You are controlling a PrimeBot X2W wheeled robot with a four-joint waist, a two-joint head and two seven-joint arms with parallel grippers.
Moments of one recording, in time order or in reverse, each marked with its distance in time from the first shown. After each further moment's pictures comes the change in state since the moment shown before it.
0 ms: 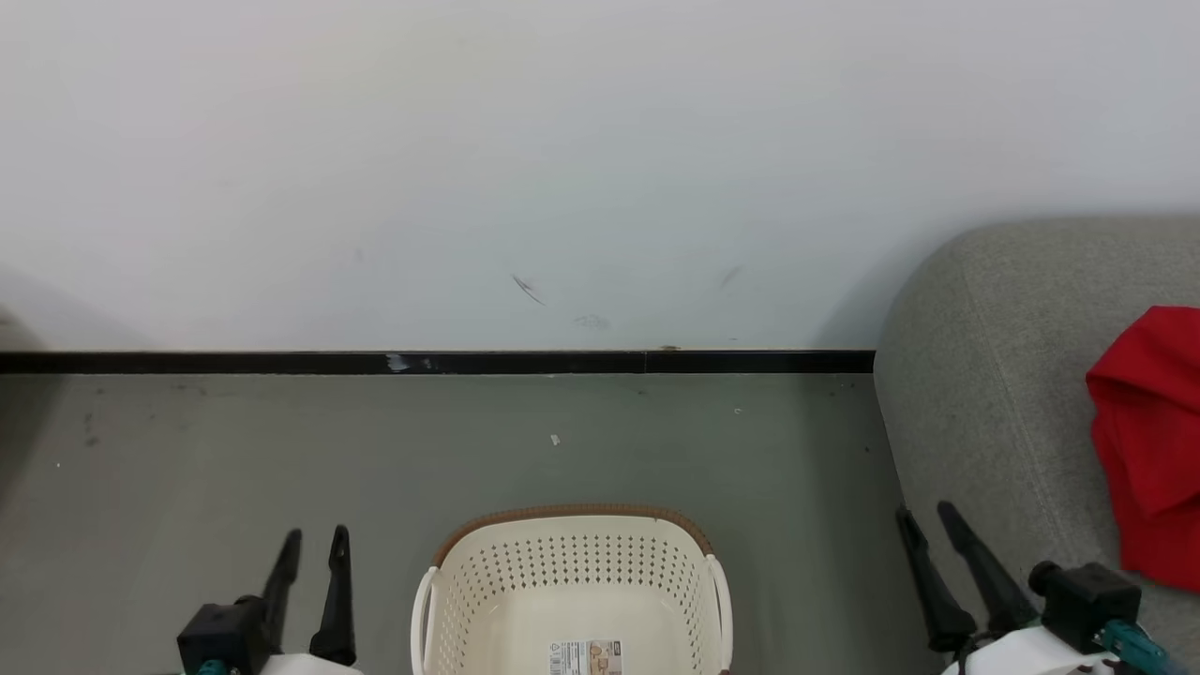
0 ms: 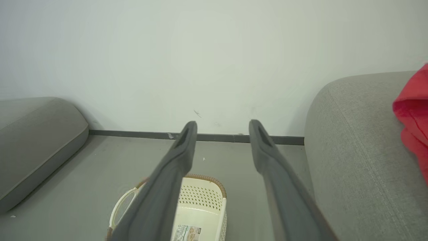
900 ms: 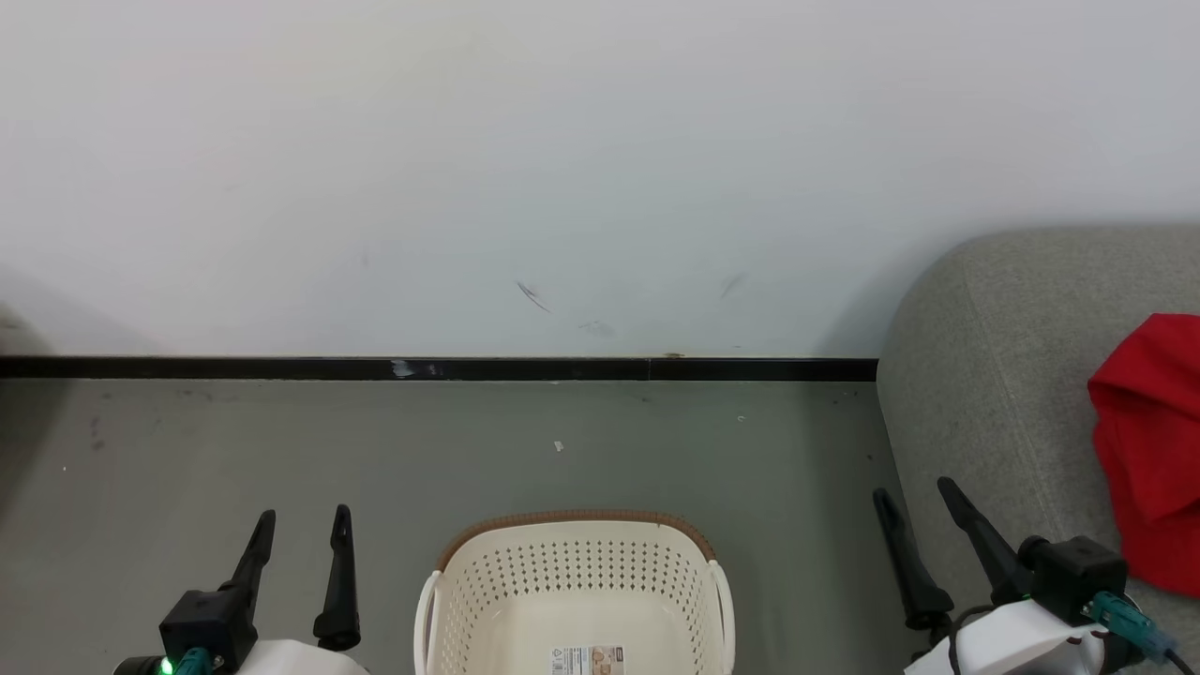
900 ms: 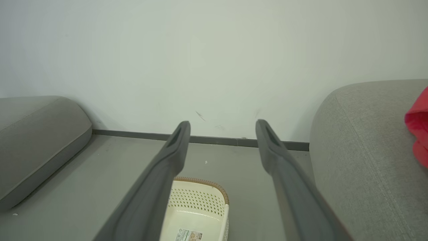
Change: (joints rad) left arm -0.011 0.013 0.009 -0.023 0.000 0.000 -0.002; right arm -0.060 -0.011 0.028 0.062 0.012 0.000 -0.003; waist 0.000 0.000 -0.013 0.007
